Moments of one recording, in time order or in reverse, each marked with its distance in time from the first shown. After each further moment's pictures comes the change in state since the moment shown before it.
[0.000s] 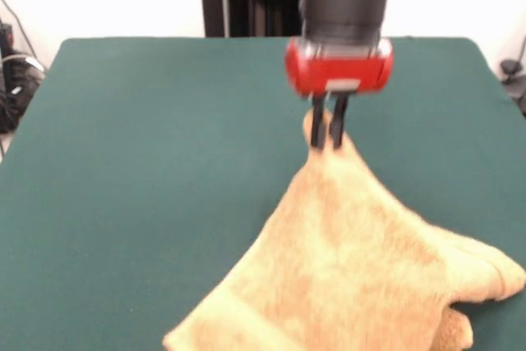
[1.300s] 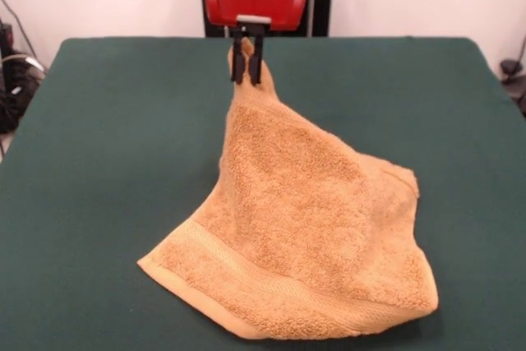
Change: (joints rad) arm -0.123 -0.114 -0.051 0.176 0.078 0.035 0.000
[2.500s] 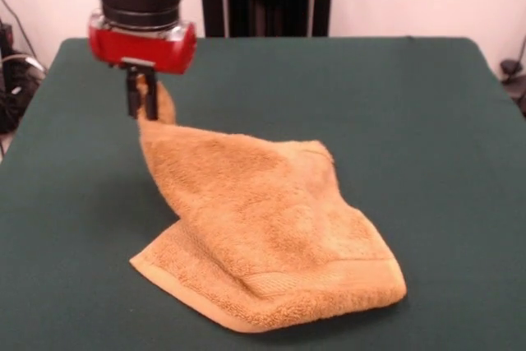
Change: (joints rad) arm -0.151 0.146 0.002 -0.234 -0.005 0.161 0.000
